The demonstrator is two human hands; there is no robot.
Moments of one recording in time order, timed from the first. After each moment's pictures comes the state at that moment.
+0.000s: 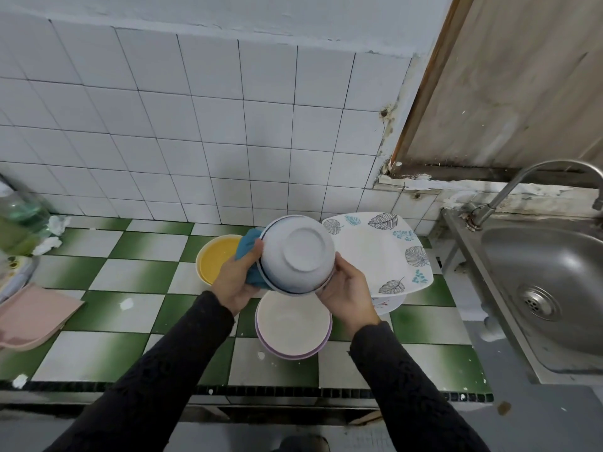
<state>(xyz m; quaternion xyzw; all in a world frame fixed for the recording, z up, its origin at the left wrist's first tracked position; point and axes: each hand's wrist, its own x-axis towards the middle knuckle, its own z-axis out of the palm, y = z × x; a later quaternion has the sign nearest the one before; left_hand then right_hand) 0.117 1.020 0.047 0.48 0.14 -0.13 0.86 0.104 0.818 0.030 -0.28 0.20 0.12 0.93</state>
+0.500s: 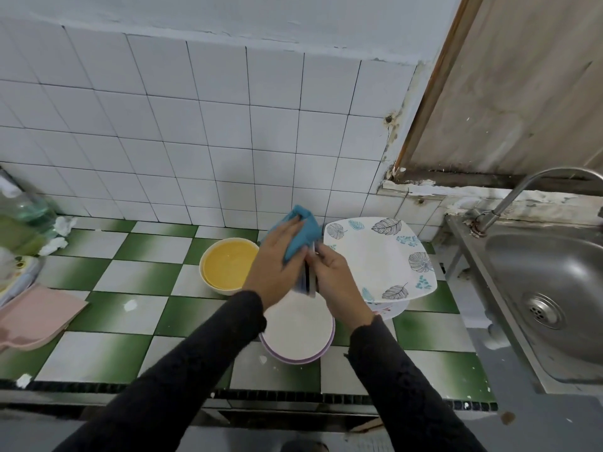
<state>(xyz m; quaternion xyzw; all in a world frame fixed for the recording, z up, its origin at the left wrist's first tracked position) 0.120 0.980 0.063 0.84 -0.18 0.12 0.50 0.095 0.849 0.078 -0.68 0.02 0.06 0.73</state>
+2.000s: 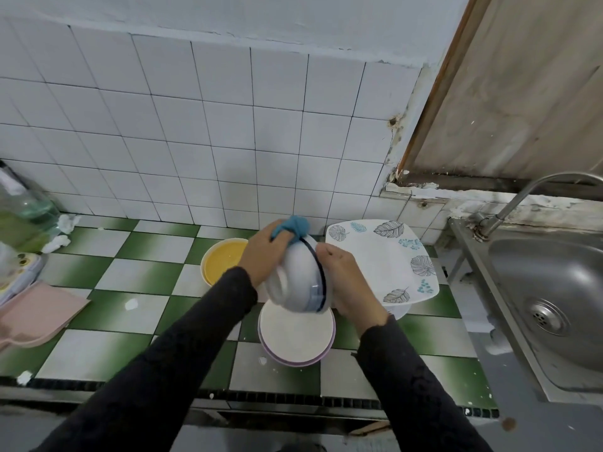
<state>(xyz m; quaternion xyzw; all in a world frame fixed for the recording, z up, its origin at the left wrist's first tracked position) 0.141 0.993 0.091 0.78 -0.05 -0.02 0.63 0.105 0.841 0.086 -0.68 0.08 0.07 0.72</state>
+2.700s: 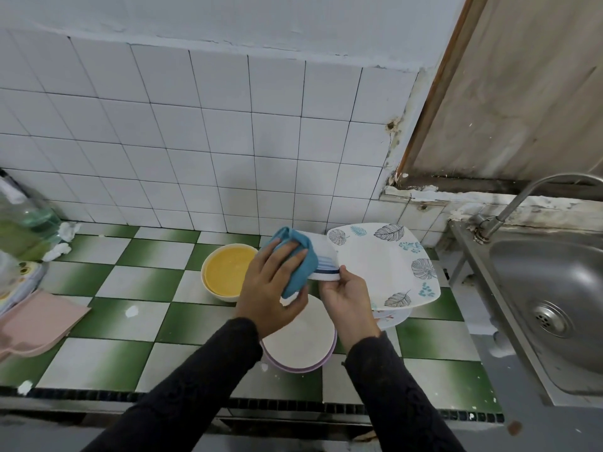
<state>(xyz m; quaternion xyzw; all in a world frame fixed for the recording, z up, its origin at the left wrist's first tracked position) 0.104 0.997 0.038 0.86 -0.29 0.31 0.27 0.116 0.838 0.051 -0.03 0.31 0.03 0.95</state>
